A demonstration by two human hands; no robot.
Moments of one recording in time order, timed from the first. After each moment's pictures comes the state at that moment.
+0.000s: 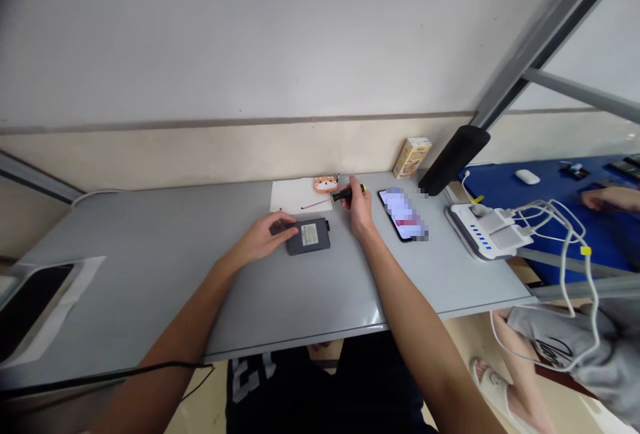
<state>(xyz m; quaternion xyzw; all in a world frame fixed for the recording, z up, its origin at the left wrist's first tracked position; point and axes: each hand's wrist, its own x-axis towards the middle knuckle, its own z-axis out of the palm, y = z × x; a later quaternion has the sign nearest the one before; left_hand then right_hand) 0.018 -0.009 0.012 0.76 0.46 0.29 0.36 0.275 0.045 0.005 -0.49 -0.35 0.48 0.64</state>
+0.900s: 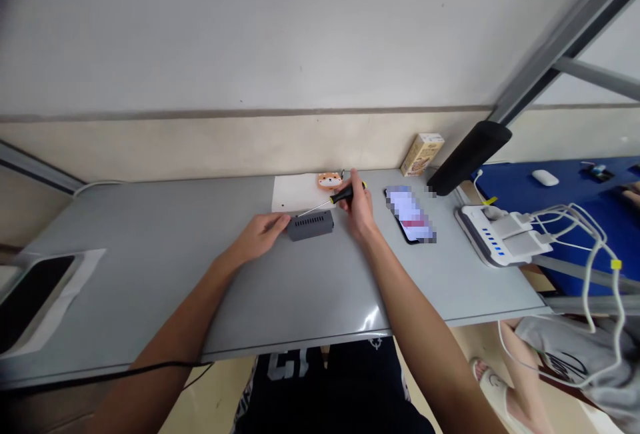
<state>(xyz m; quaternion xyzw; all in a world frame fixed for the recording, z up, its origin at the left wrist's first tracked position) 0.017 -0.012 0.018 0.75 0.49 0.28 0.35 0.261 0.032 0.027 -0.43 -0.33 0.56 0.63</state>
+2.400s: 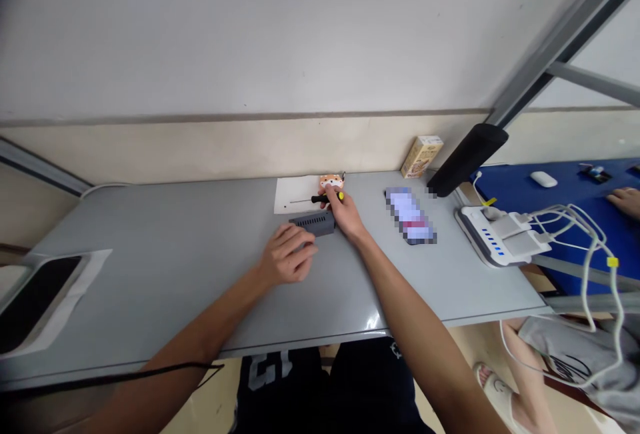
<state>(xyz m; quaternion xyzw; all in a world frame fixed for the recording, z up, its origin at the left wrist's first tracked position) 0.061 -0.046 0.001 0.90 0.28 0.33 -0.07 0.243 0.028 0.006 -0.47 -0.50 0.51 0.52</state>
